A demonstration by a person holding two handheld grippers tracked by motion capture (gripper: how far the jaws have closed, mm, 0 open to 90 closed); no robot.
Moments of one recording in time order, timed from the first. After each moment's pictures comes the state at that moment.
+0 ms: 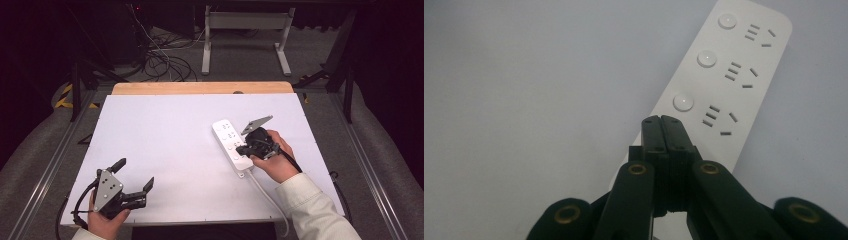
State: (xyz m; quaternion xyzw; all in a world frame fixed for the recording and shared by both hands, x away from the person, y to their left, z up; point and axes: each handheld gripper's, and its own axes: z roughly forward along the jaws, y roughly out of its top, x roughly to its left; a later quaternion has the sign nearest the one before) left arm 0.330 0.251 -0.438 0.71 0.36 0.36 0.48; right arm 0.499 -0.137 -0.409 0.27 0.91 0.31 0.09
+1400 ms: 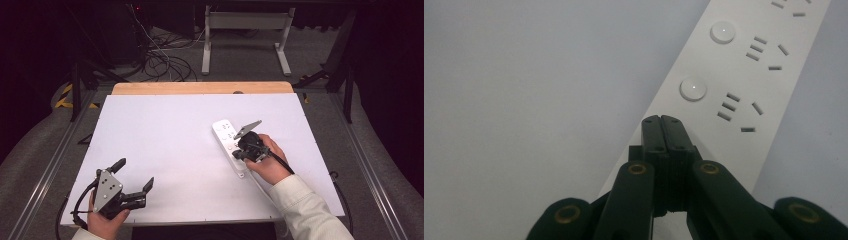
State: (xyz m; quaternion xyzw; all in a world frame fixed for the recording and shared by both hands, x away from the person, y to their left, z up) left arm 0.329 0.251 -0.438 0.71 0.36 0.36 0.48; right arm 0.507 -0.124 -0.437 0.28 0.92 0.27 0.09
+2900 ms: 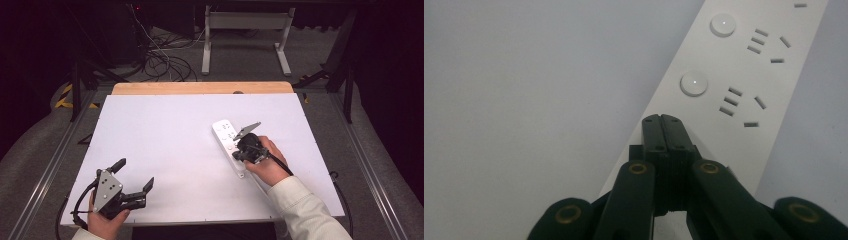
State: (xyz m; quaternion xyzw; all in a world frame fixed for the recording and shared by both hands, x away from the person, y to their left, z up) left arm 0.329 0.252 -0.438 0.71 0.36 0.35 0.48; right arm 0.504 -0.122 -0.441 0.29 0.91 0.27 0.10
